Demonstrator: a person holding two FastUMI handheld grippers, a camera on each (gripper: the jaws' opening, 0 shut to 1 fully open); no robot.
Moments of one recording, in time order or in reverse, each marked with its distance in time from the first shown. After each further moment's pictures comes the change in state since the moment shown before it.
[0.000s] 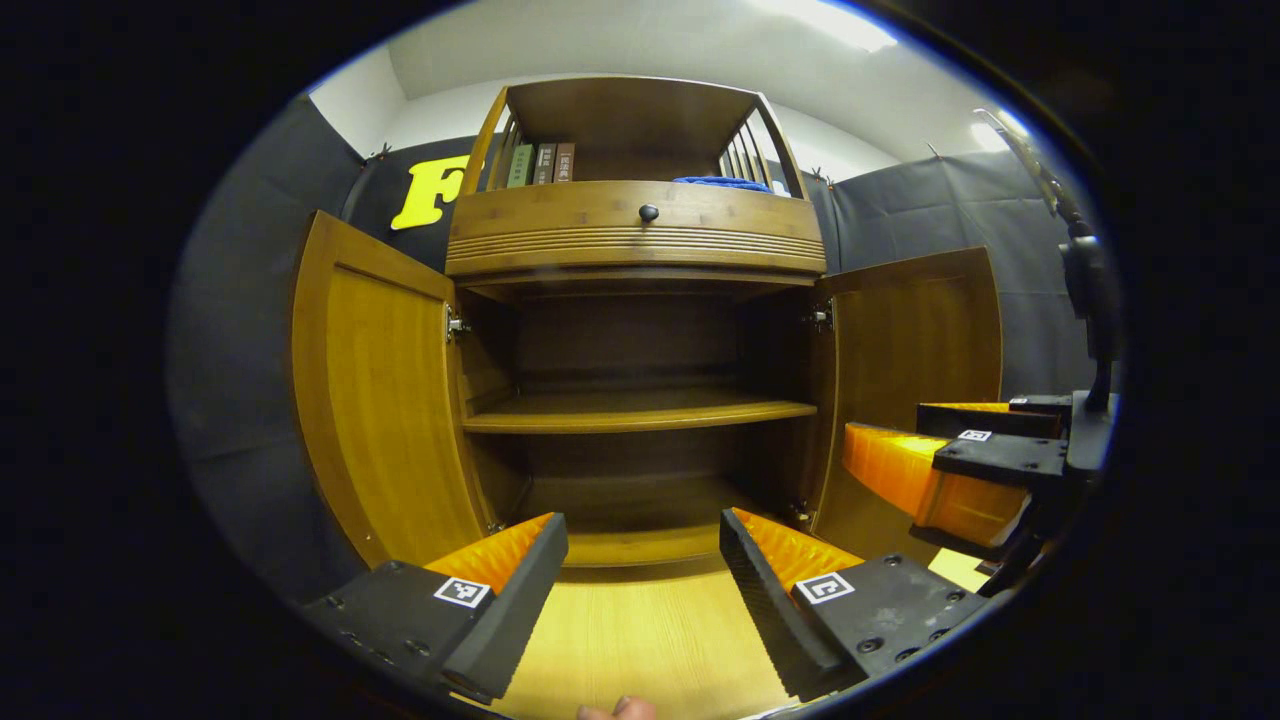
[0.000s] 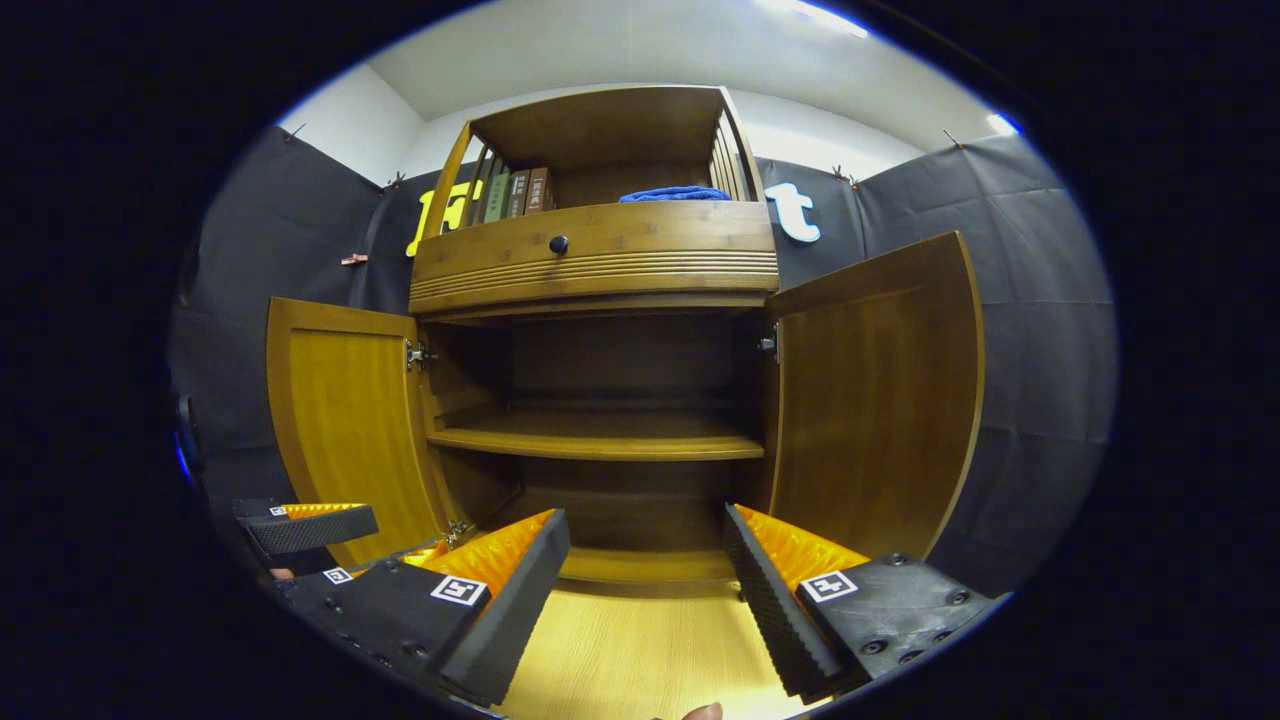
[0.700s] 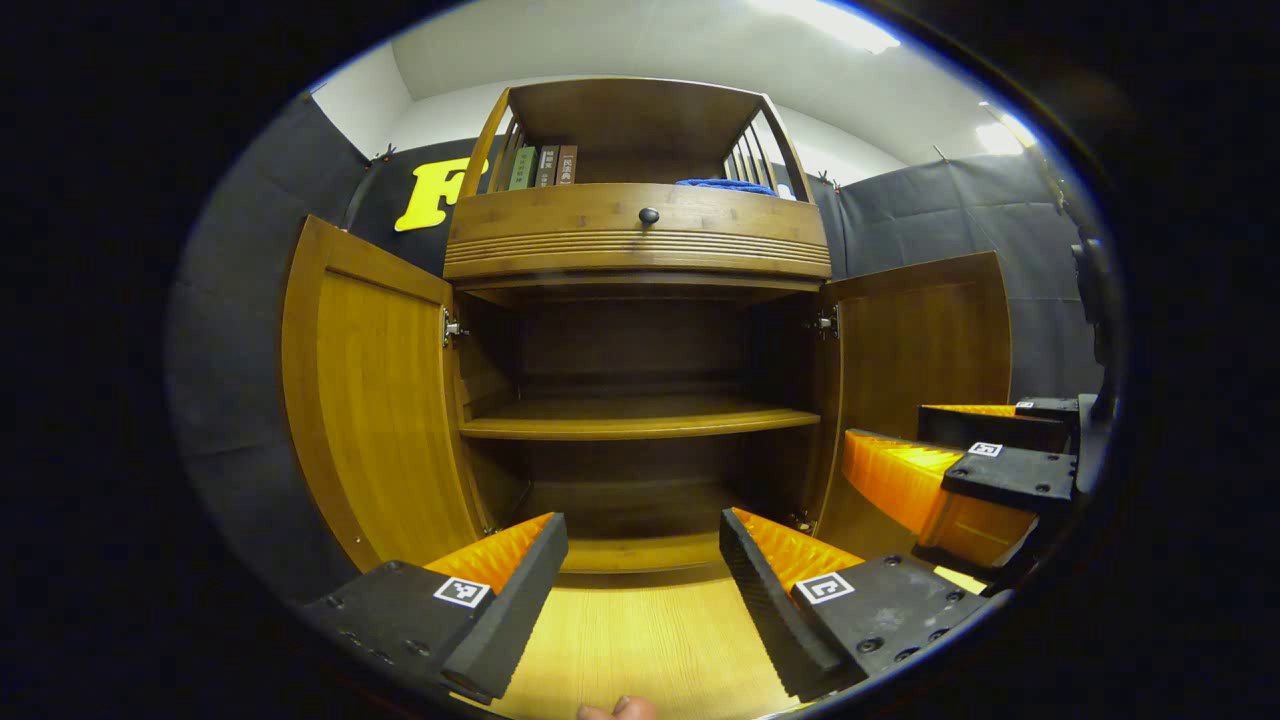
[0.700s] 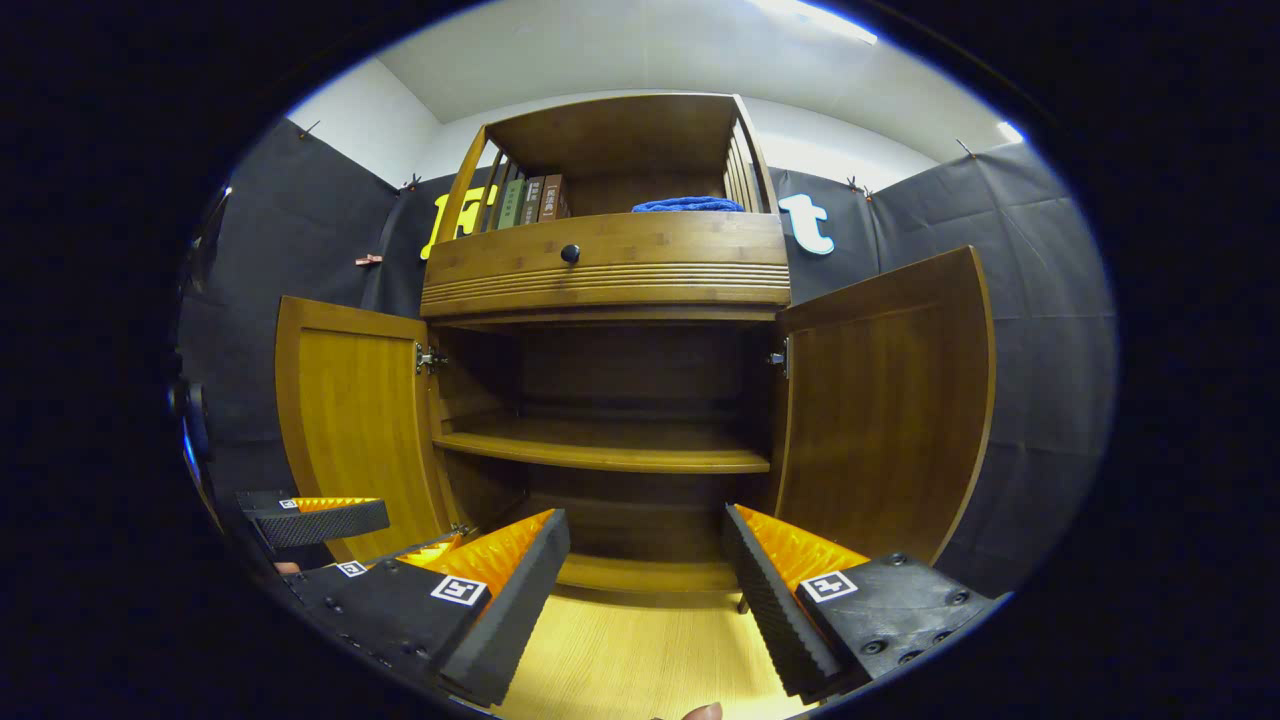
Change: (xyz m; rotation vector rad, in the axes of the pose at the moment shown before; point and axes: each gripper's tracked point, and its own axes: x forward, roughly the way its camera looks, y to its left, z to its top) left arm 0.014 -0.004 0.010 0.001 -0.018 0.029; right arm 0.008 -0.006 0.007 -0.017 -0.031 0.038
